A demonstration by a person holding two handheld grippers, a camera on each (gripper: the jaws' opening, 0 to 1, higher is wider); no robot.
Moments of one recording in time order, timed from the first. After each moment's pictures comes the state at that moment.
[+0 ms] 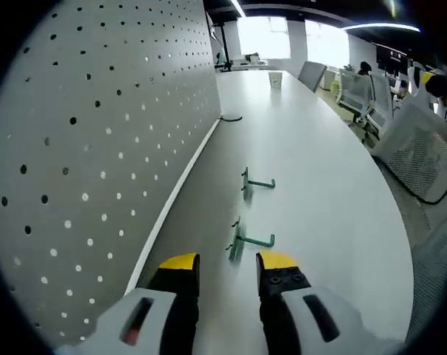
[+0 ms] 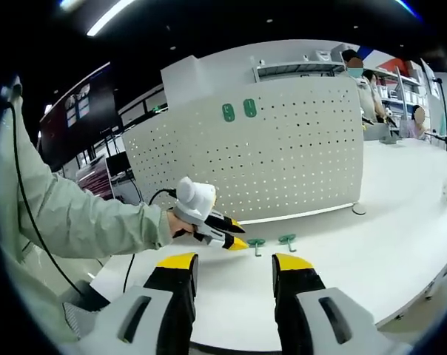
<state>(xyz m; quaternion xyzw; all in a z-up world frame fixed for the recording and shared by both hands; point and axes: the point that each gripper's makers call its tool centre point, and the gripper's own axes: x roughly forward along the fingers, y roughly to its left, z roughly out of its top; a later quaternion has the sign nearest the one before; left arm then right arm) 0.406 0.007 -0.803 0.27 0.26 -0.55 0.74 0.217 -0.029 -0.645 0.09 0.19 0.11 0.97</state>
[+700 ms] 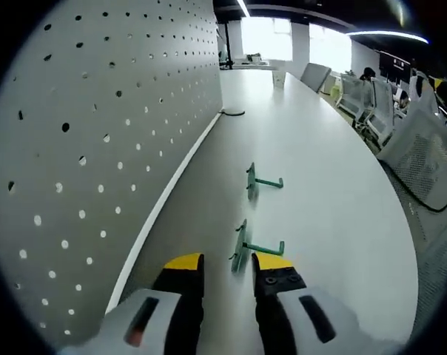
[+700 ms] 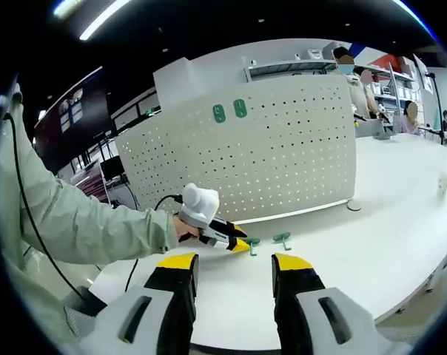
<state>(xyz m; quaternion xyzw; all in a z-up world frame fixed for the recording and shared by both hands) 0.414 -0.007 -0.821 0.25 0.28 -0.56 0.74 0.217 -0.038 -0.645 0.11 0.19 0.09 0.97</state>
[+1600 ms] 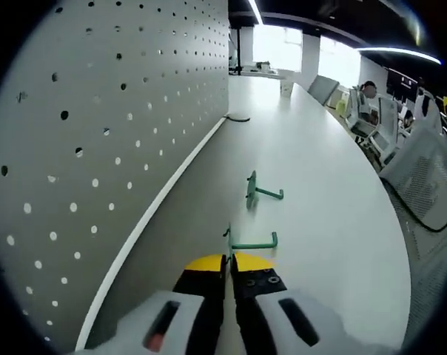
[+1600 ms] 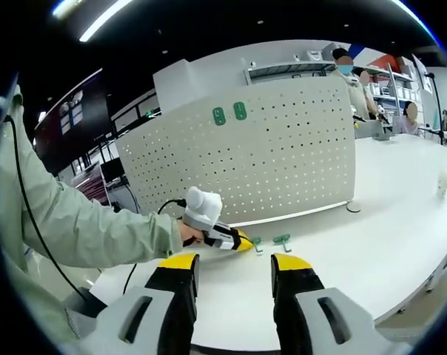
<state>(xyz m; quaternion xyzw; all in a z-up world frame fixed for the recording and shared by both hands) 0.413 -0.013 -0.822 0.20 0.30 -0.55 0.75 0.216 -0.037 -0.641 0.11 0.19 0.09 0.97</state>
